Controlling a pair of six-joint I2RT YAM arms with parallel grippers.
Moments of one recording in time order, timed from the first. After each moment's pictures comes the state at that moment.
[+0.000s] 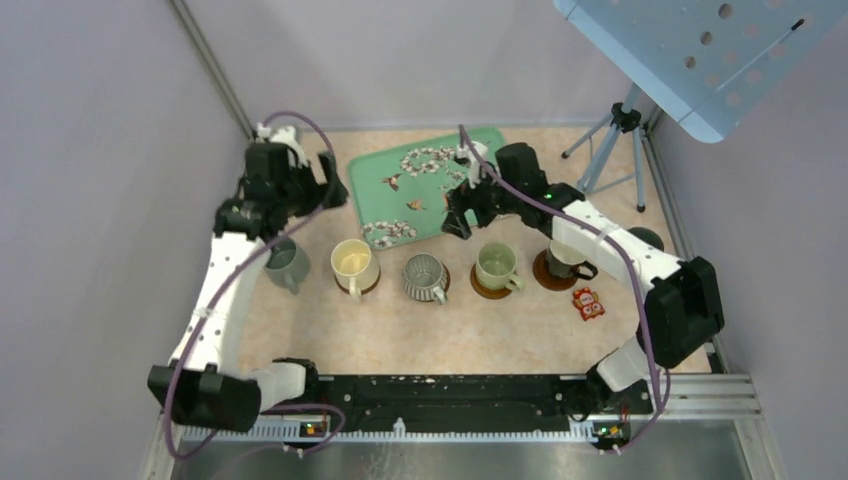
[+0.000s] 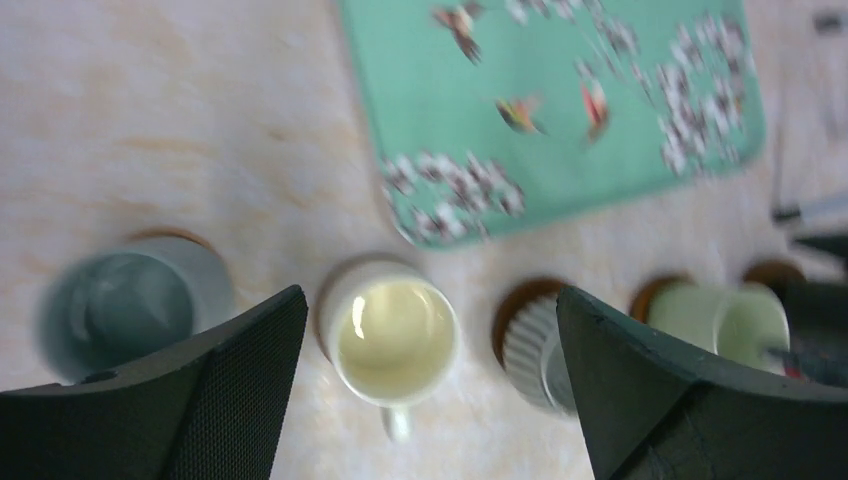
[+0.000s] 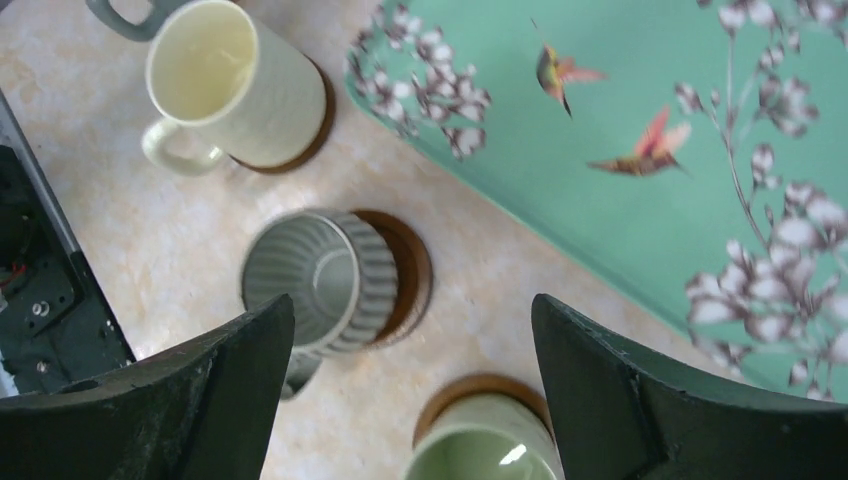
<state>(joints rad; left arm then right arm) -0.21 1.13 1.21 -0.71 0.07 -0.34 0.53 1.52 1.23 -0.36 -0.45 -0.05</state>
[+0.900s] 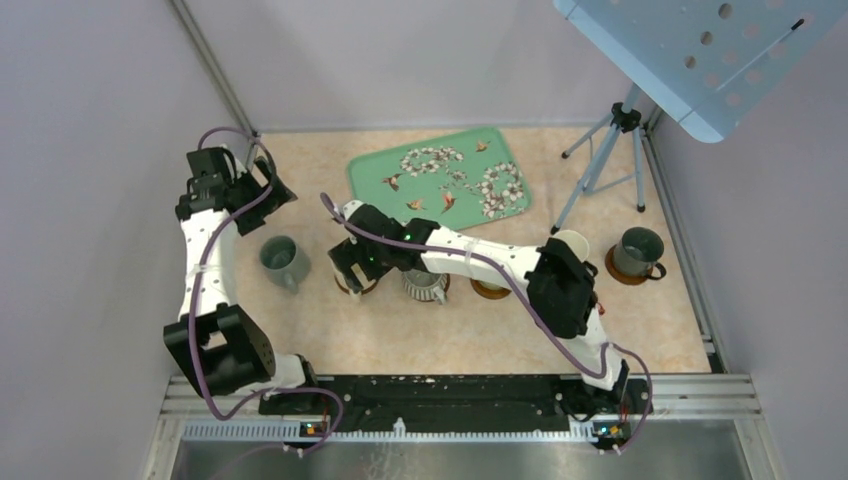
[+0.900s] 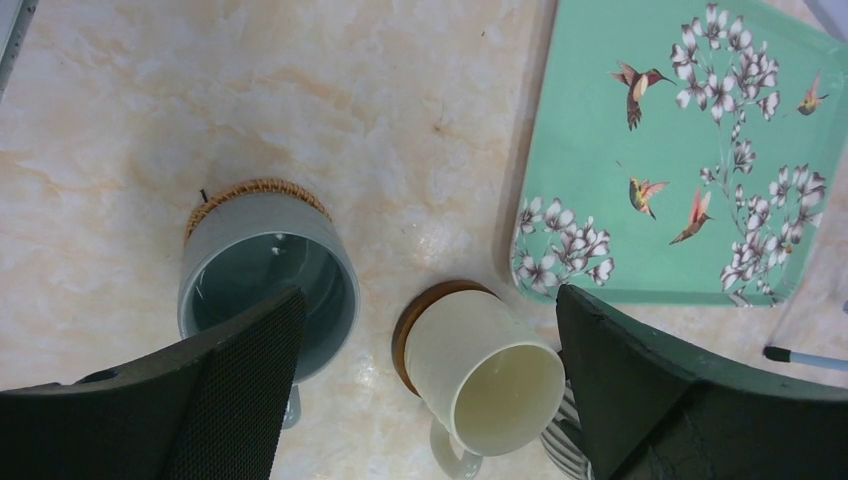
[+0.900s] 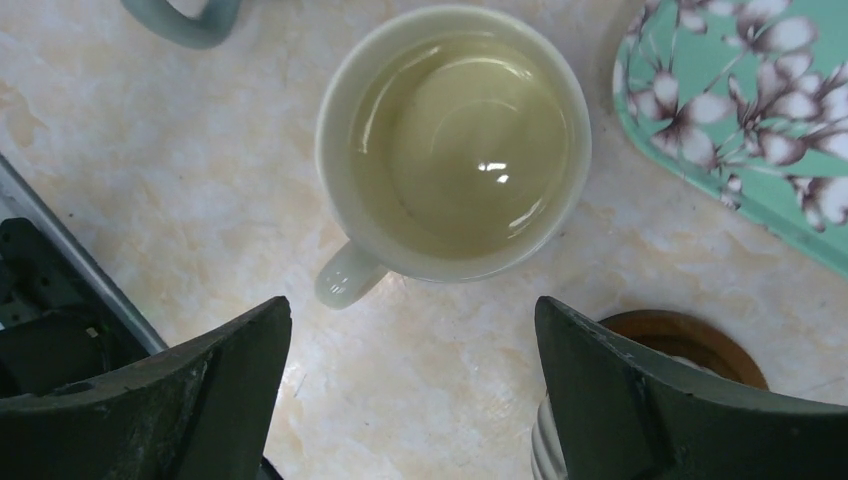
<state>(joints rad) 0.32 1.38 1.30 -0.74 0.24 -0.37 1.11 2.09 1.82 -0.53 0.04 0.30</state>
